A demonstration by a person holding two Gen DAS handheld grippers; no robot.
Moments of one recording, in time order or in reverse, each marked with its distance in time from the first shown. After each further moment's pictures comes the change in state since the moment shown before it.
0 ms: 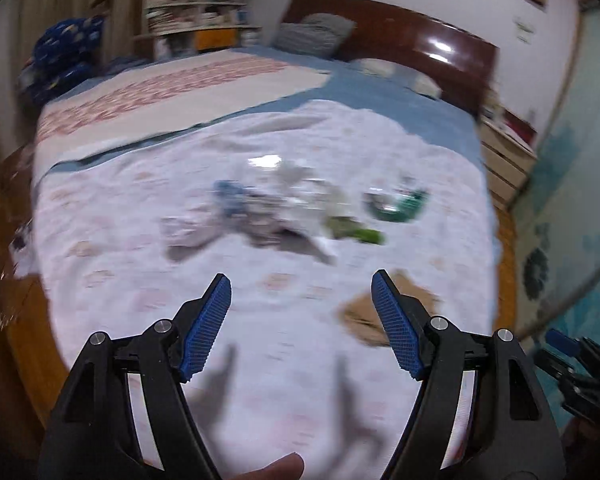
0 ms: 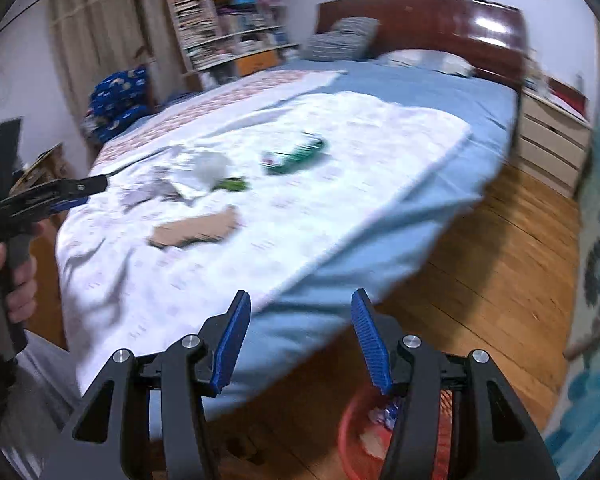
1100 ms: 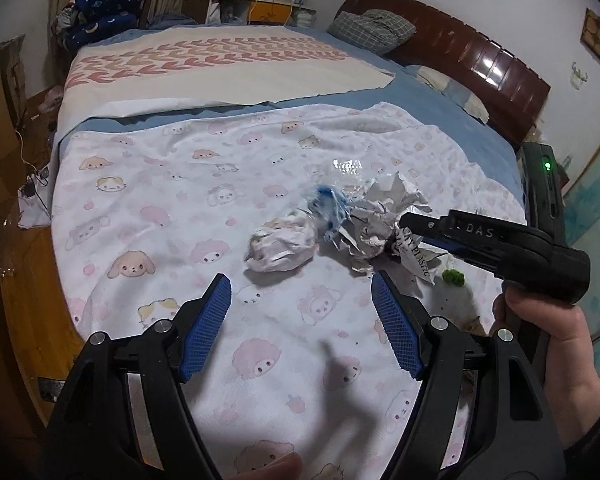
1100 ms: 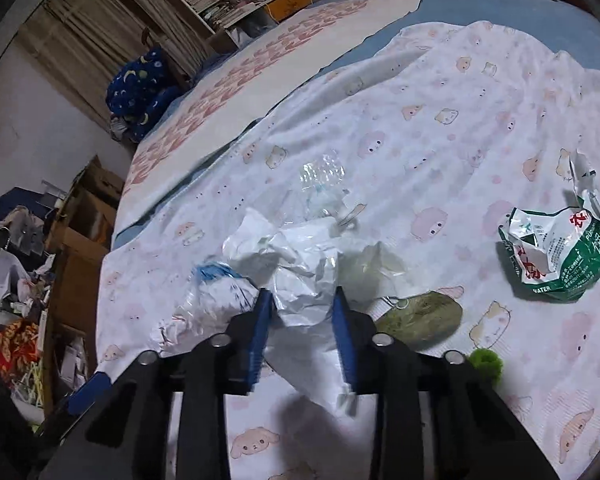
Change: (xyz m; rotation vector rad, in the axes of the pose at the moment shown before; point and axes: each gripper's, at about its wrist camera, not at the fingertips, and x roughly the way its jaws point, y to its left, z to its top) left arm 0.035 0.090 0.025 -0.178 0.061 0.017; right arm 0.275 0.138 0.176 0.186 0.246 0.291
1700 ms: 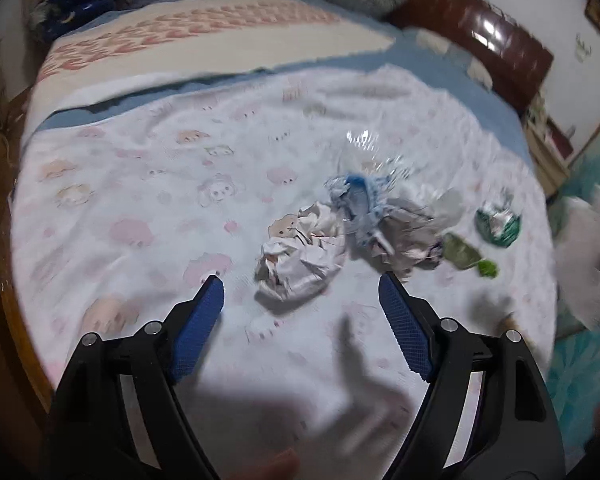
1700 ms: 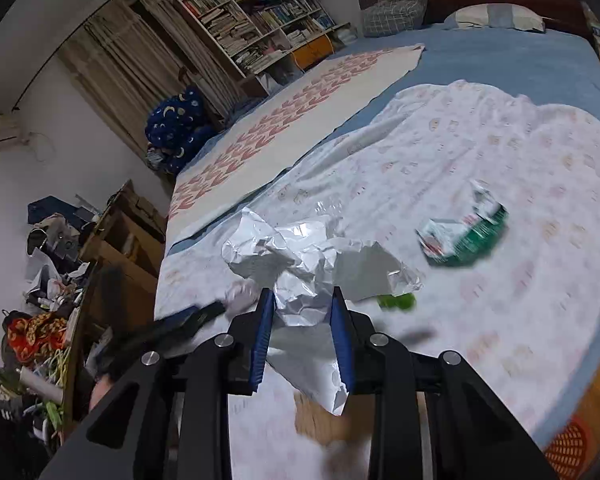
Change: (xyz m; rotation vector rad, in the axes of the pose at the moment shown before) left arm 0.063 0.017 0.023 0.077 0.140 0.001; right arm -0.165 -0.026 -0.059 -0.032 -0.166 0.092
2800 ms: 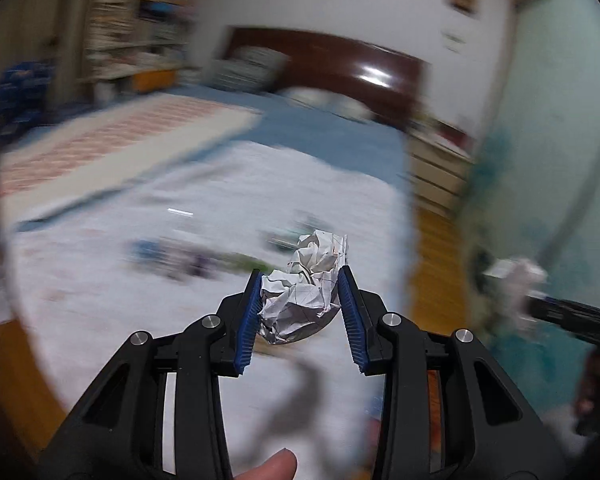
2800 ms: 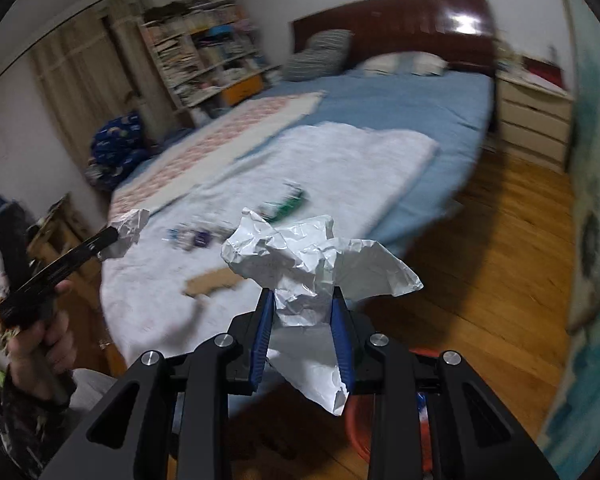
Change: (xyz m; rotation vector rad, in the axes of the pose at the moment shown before) left arm -0.163 -0.214 -0.102 0.286 -0.270 -0.271; right arm -0.257 -0.074 -0.128 0.005 -0.145 -0.336
